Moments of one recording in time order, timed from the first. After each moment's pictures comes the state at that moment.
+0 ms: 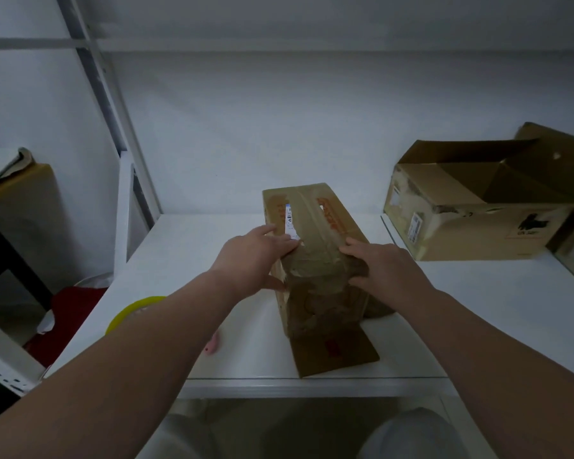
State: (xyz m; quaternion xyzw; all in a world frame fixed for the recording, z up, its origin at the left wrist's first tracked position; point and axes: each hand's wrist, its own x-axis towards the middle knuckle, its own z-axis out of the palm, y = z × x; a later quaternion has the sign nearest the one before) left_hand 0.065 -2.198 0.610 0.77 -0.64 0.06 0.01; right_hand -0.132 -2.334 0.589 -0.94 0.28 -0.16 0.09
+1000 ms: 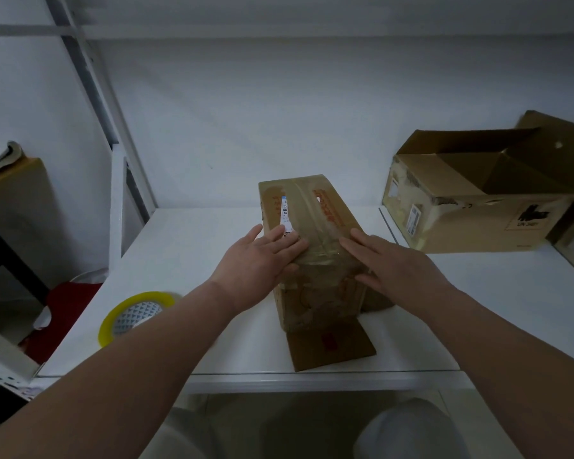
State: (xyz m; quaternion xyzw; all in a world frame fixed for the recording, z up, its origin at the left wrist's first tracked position) left_hand 0.053 -2.199 0.589 0.72 -0.68 0.13 -0.01; right_hand -0.152 -2.363 0.562 -0.97 0.15 -0.18 -0.08
